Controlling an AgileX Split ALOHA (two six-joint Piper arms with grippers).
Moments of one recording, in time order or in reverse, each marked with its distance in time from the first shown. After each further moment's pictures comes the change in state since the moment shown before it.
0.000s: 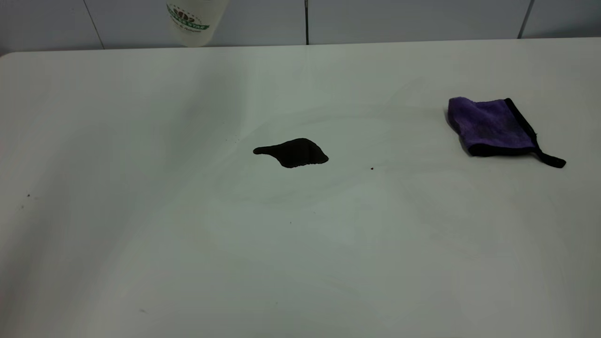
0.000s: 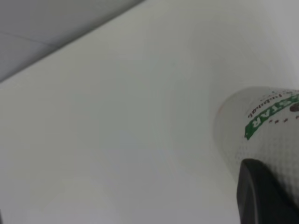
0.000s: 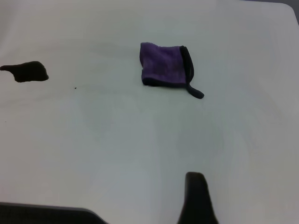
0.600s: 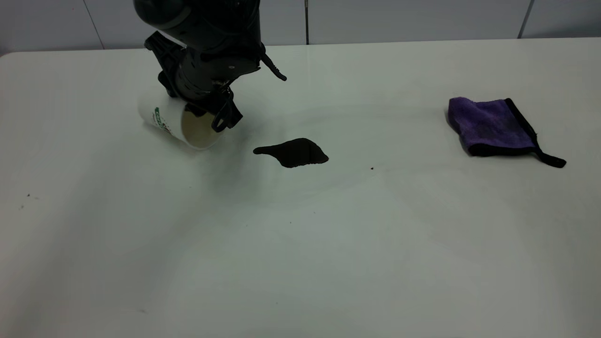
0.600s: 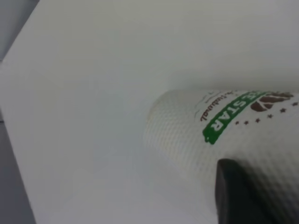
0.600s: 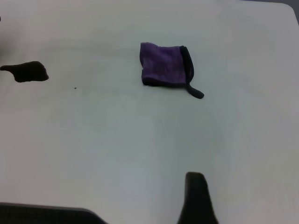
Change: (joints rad) left arm -0.138 0.314 0.252 0.754 -0.095 -0.674; right arm 0.000 0.000 0.000 0.000 -0.001 0.000
